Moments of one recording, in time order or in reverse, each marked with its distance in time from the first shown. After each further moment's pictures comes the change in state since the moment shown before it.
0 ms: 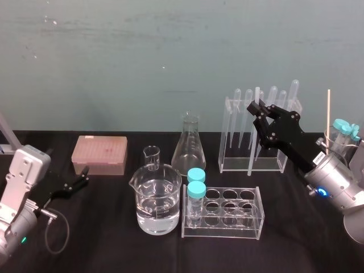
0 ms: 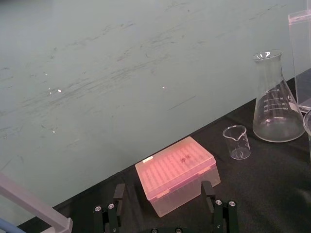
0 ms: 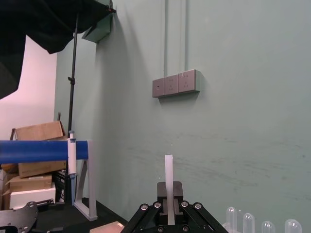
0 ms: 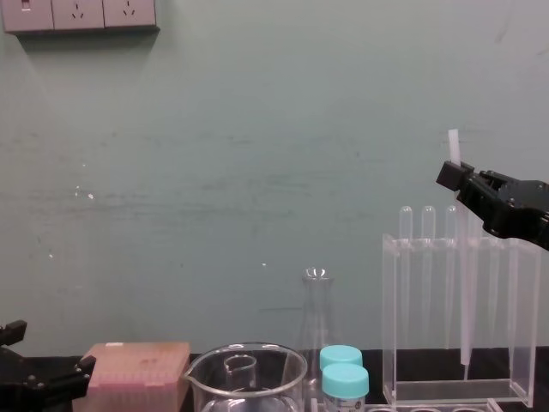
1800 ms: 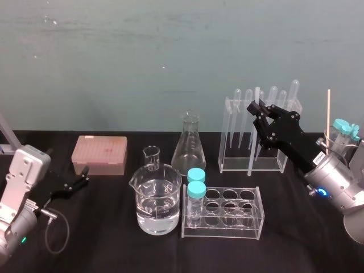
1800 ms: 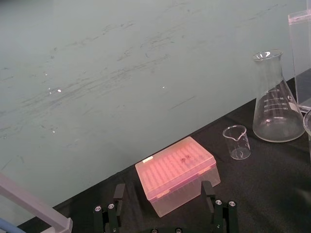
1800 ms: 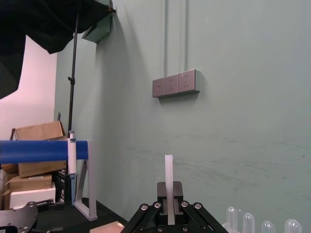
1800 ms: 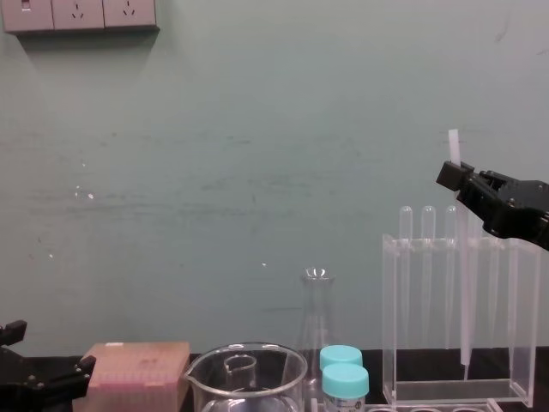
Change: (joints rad) left arm 0.000 0.000 0.000 0.000 0.000 0.000 0.000; right arm 0.000 0.000 0.000 0.000 0.000 0.000 0.000
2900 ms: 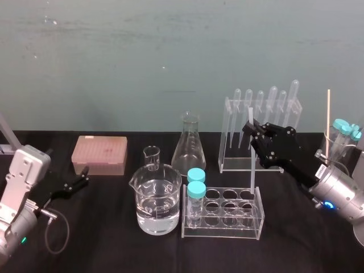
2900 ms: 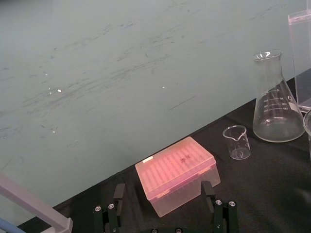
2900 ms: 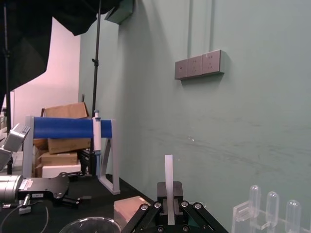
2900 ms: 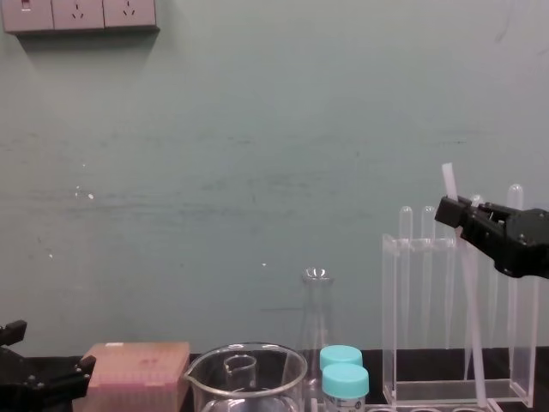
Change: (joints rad) left arm 0.000 0.000 0.000 0.000 0.000 0.000 0.000; right arm -0.020 0.058 -0.031 -0.016 0.007 0.038 0.084
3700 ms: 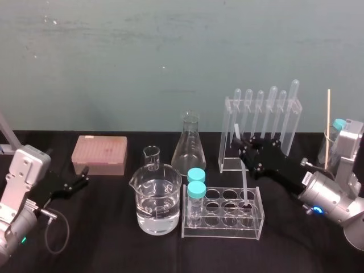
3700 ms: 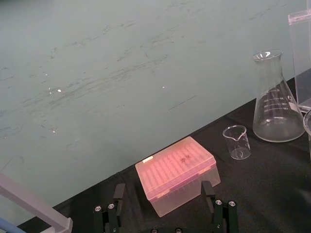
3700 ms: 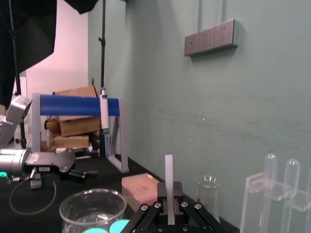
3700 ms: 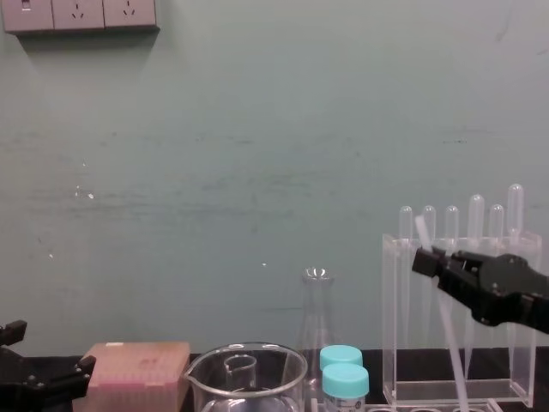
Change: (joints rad) left arm 0.000 0.000 0.000 0.000 0.000 0.000 0.000; right arm 0.087 -0.036 -0.058 0.182 -0.017 -0.019 0.075
